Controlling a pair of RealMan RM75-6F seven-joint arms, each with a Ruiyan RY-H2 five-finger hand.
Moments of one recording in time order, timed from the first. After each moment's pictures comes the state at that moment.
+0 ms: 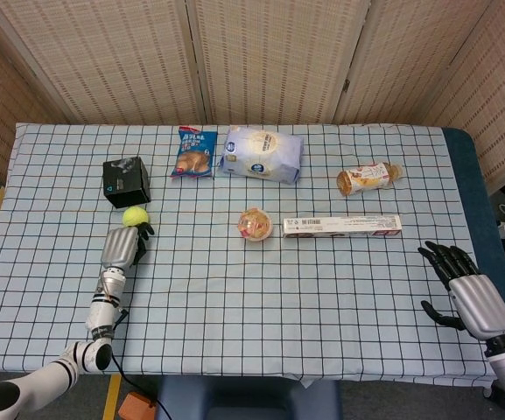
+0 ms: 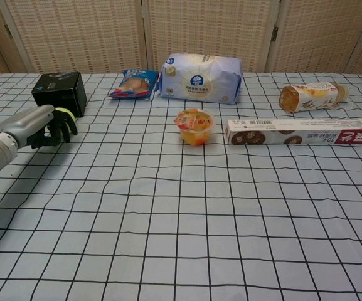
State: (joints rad) left arm -0.65 -1.87 -0.28 -0.80 1.18 0.97 -0.02; right arm 0.19 -0.96 -0.02 -1.68 -1.61 1.34 0.18
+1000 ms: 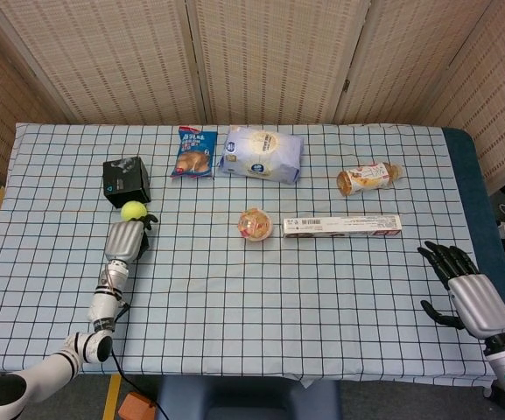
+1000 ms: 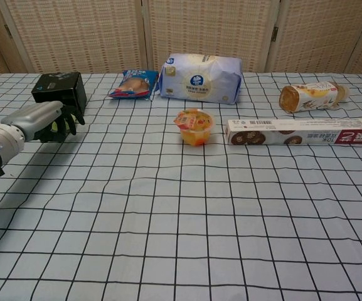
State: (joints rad) left arm -0.71 -1.87 -0.27 -0.74 1.20 0.92 0.01; right arm 0.19 -0.97 -0.01 -1.68 -1.60 1.33 0.18
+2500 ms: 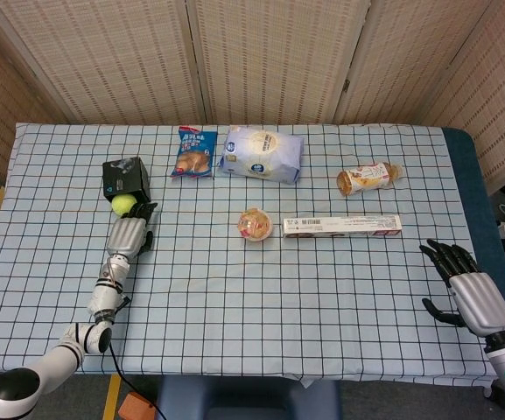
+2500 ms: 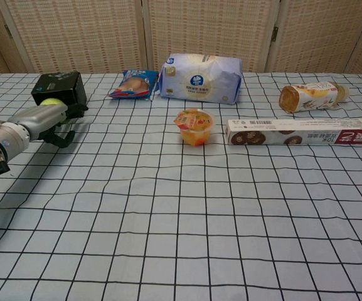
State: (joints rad) left arm -0.76 -1.91 -0.25 -0.58 1.22 0.83 -0.05; right arm 0.20 -0.97 -0.01 -1.68 -1.57 1.31 0.17
